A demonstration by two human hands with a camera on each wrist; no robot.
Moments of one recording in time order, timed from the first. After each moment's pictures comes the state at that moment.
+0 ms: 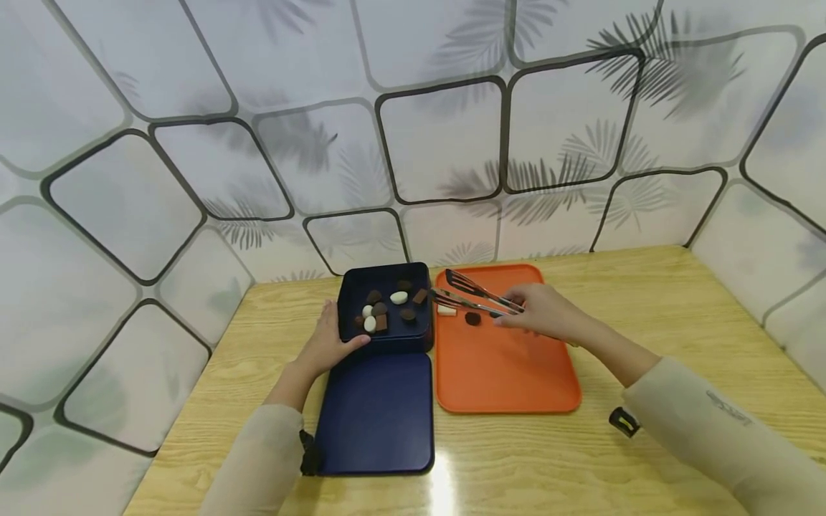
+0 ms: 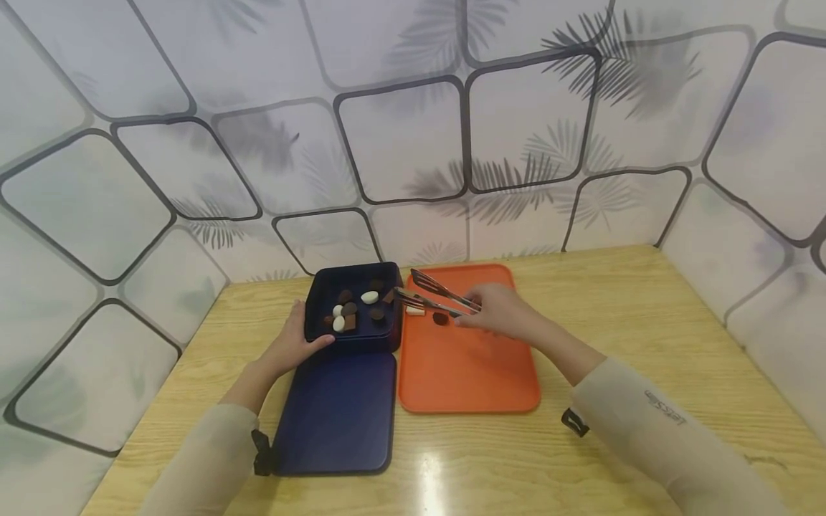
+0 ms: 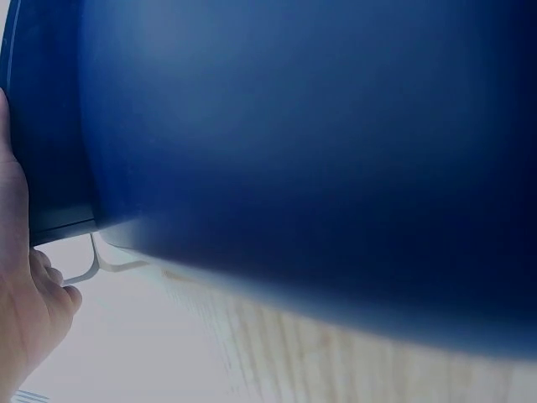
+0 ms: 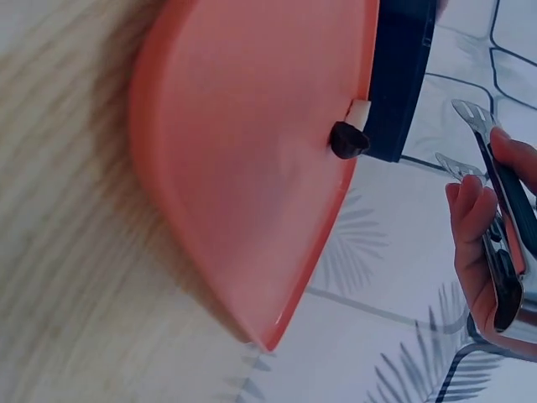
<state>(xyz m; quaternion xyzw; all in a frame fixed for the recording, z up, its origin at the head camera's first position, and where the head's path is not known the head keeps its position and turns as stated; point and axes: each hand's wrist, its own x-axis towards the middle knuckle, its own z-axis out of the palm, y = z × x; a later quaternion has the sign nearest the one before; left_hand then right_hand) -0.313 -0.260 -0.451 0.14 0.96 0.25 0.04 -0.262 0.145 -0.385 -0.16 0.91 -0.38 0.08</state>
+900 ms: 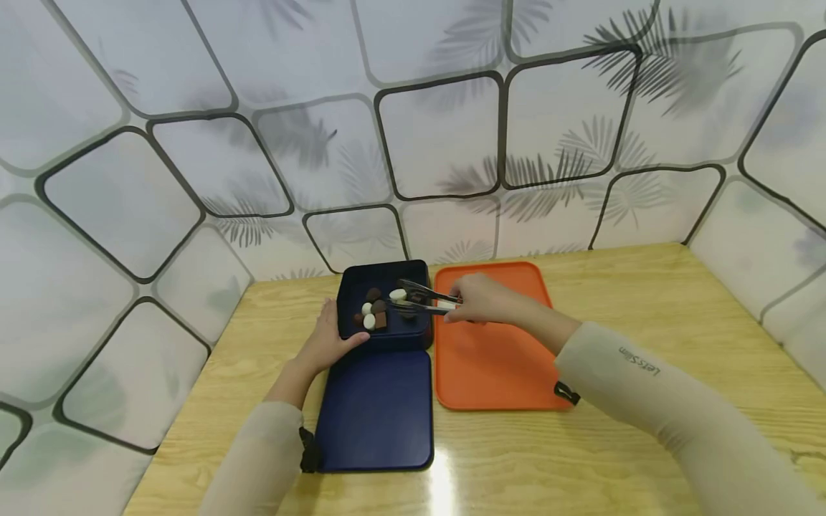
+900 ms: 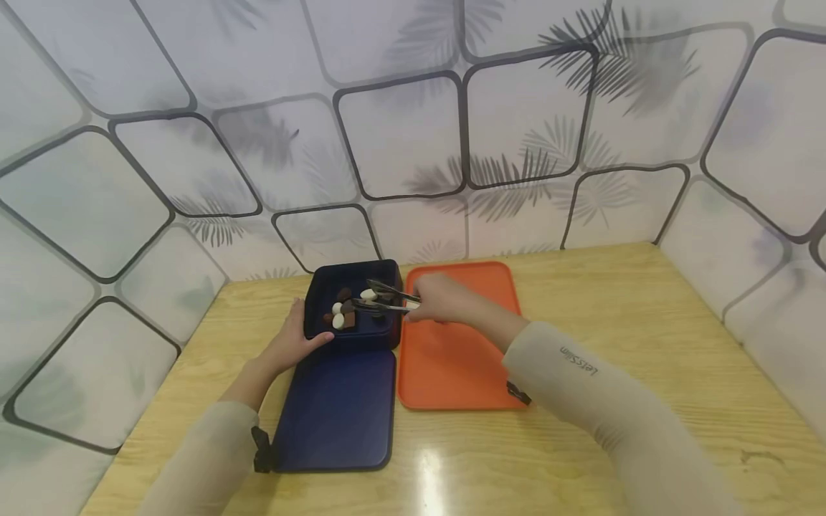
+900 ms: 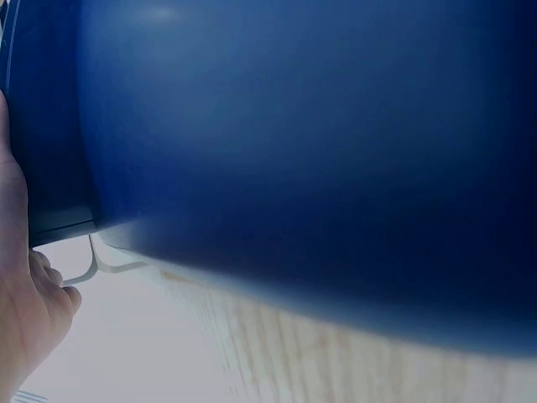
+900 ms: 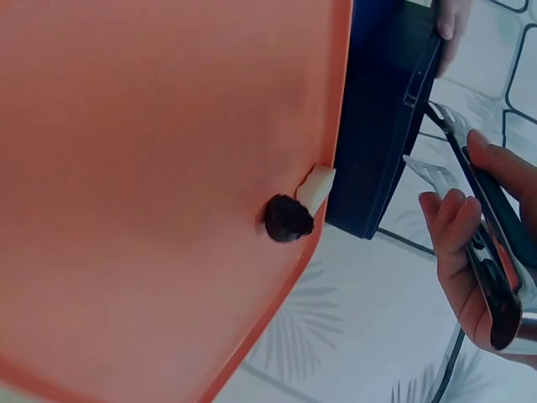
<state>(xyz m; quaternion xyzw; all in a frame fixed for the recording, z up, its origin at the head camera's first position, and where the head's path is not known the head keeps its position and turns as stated) -0.311 -0.260 -0.455 0.15 0.95 0.26 0.03 -0.292 0.066 -0.370 -0.20 0.94 -0.26 0.13</state>
